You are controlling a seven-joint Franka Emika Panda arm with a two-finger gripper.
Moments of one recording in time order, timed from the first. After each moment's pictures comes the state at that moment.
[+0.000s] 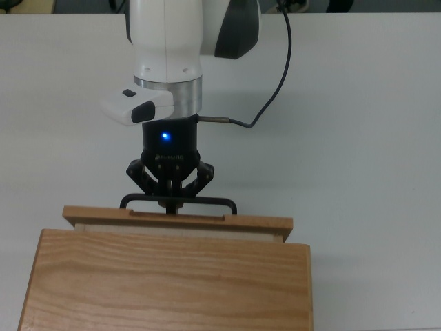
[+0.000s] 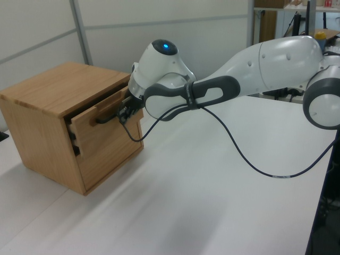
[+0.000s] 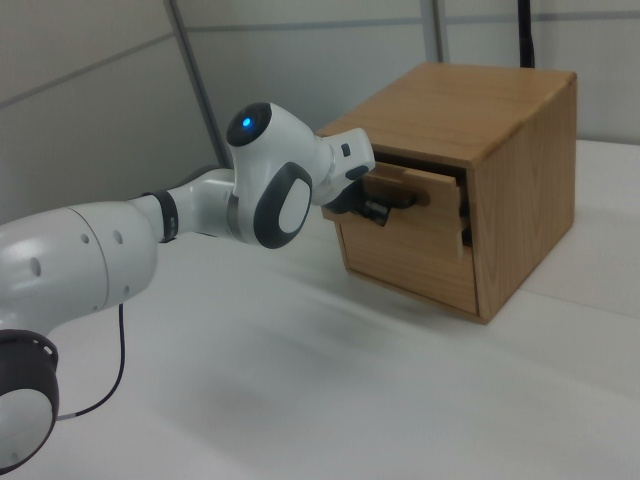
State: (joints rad) arm 0.04 0.48 0.02 -1.44 -0.07 2.60 0.15
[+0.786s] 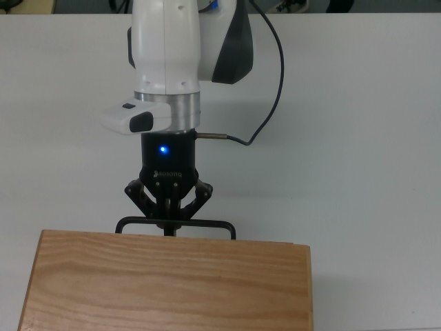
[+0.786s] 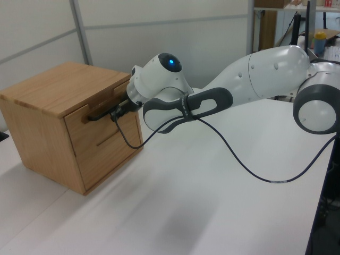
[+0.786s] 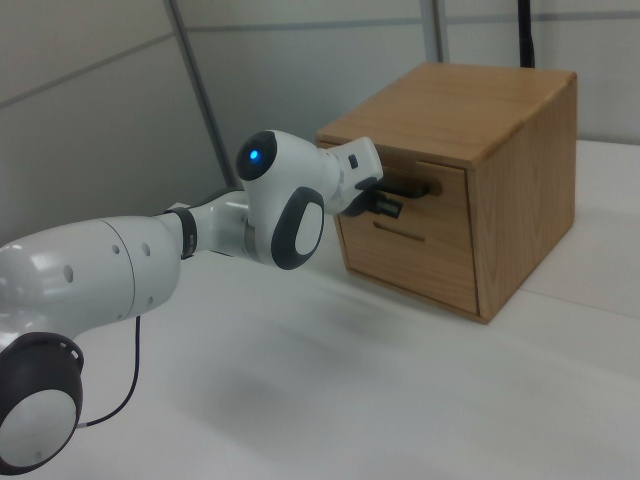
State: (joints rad) arm 0.04 0.55 0.02 -1.44 -0.07 2.80 0.17
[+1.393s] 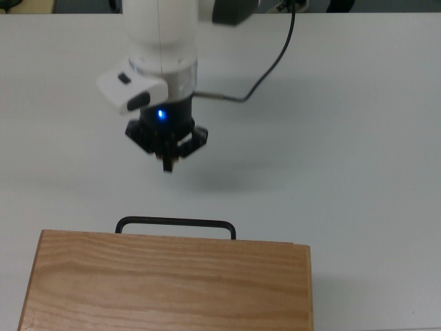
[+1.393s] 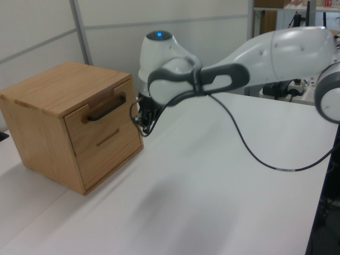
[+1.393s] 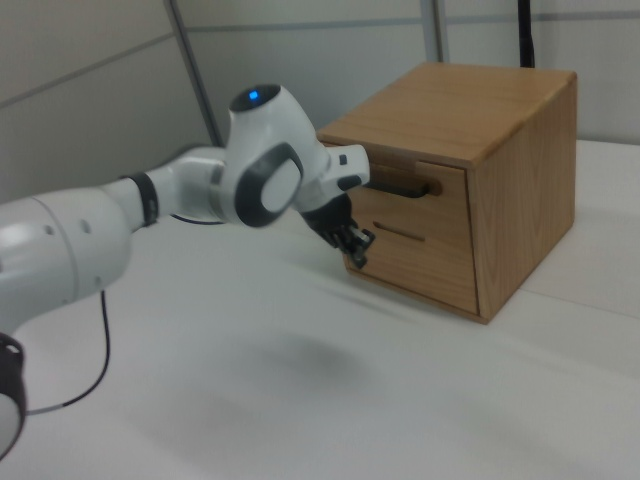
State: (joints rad) arm 0.04 0.37 0.02 -1.45 -0.07 2.11 0.16
